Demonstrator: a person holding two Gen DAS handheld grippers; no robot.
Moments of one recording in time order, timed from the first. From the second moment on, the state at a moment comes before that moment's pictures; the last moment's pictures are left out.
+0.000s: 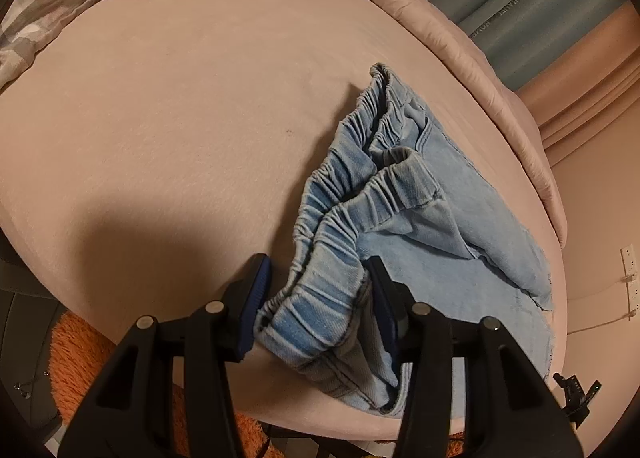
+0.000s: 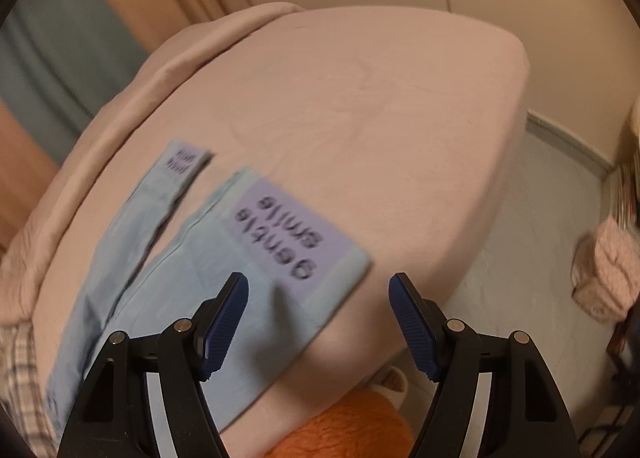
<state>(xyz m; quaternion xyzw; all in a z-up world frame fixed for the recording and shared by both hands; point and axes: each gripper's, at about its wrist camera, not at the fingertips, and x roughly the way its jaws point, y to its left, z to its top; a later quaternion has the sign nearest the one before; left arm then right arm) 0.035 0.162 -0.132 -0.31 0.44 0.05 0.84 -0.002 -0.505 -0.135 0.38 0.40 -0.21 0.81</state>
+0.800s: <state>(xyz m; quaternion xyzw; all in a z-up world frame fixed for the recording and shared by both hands) 0.021 0.159 -0.135 -0.33 0.45 0.07 0.83 0.020 -0.518 -0.150 0.33 0.42 -0.20 0.82</state>
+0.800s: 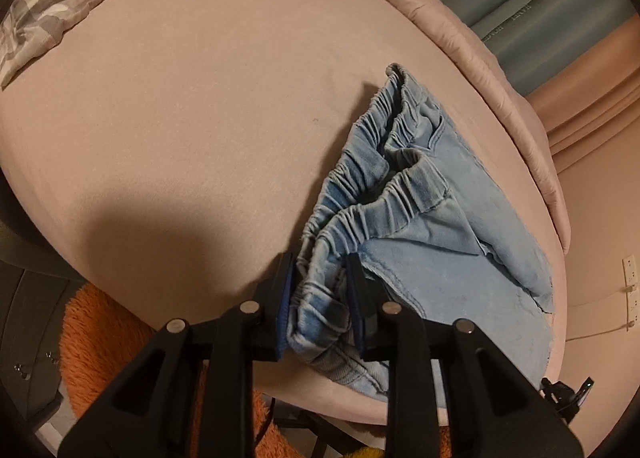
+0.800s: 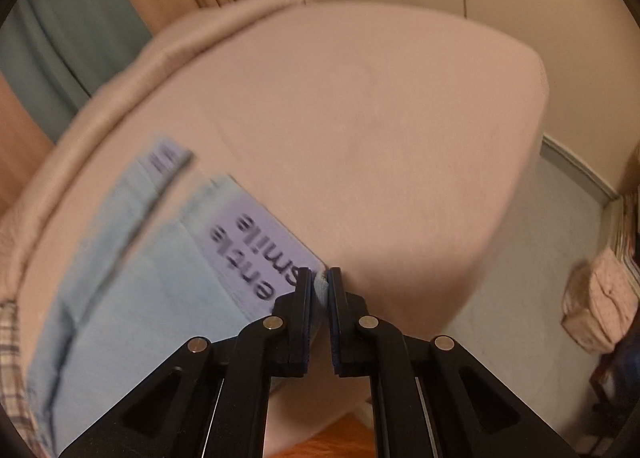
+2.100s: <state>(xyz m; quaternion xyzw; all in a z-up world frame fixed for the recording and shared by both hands) -0.002 0.141 -0.064 -0.28 0.40 0.10 0.87 0.019 -0.500 -0.125 0.24 0.42 -0.27 0.83</state>
